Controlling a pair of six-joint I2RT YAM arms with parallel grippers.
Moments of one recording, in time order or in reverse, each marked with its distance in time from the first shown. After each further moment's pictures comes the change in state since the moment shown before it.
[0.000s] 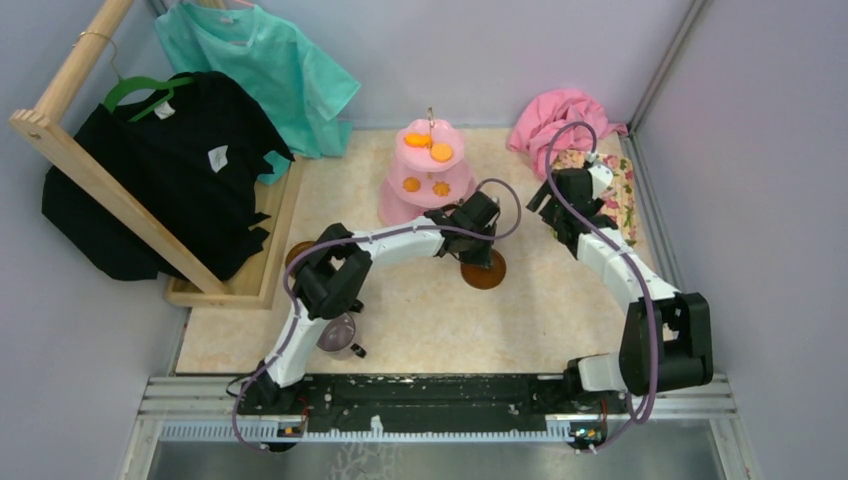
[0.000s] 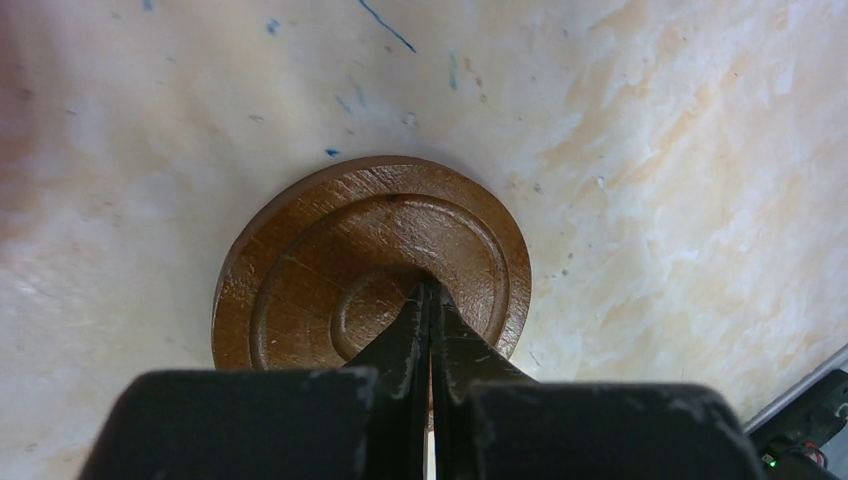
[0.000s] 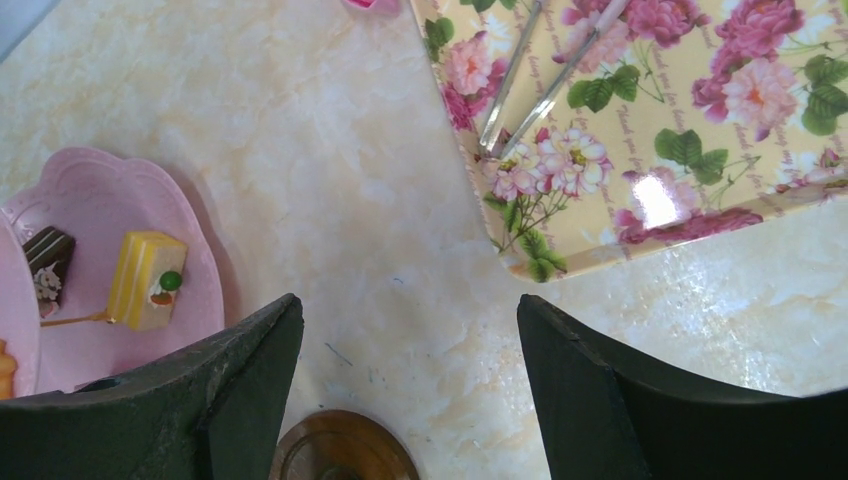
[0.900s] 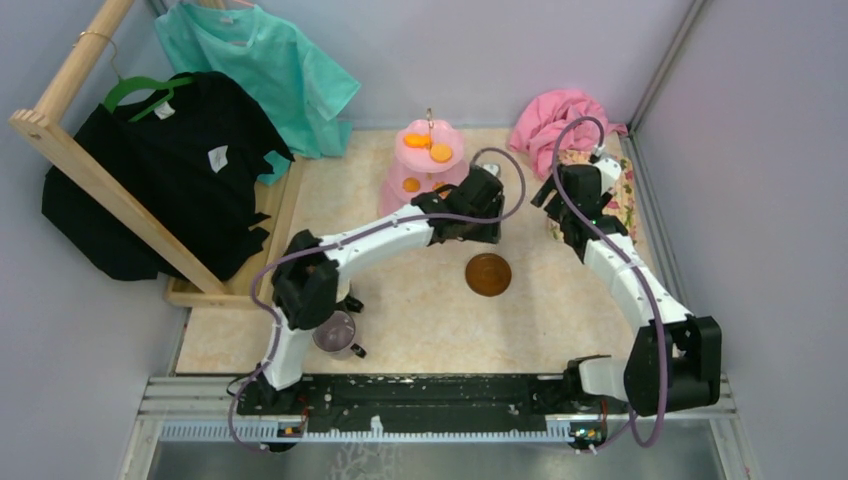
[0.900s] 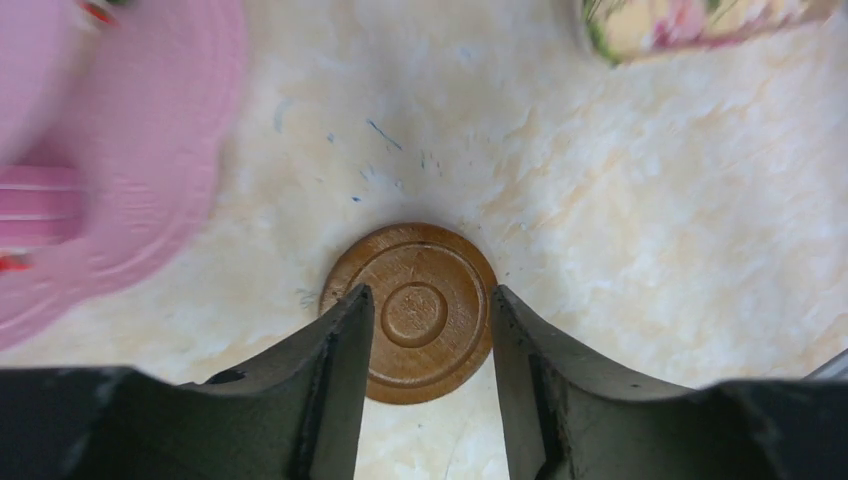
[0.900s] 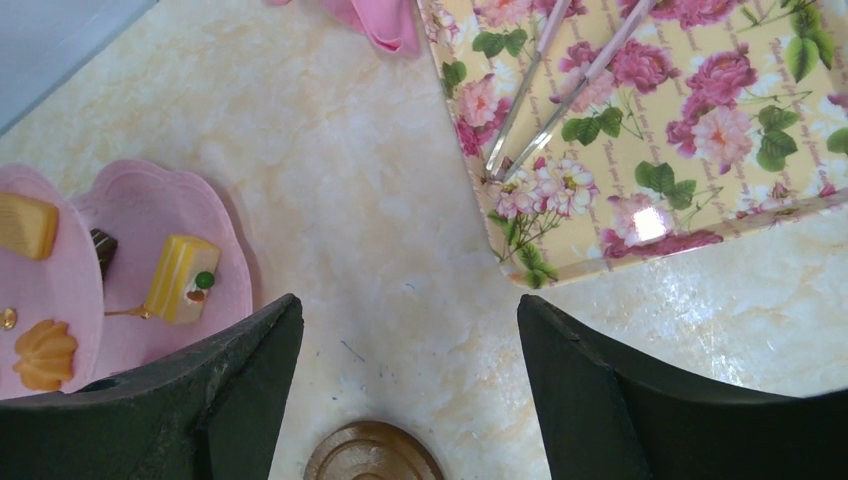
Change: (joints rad) left arm -0.030 -0.116 0.094 -0.087 -0.193 0.042; right arm 0.000 -0.087 0.021 -0.050 0.015 -0.040
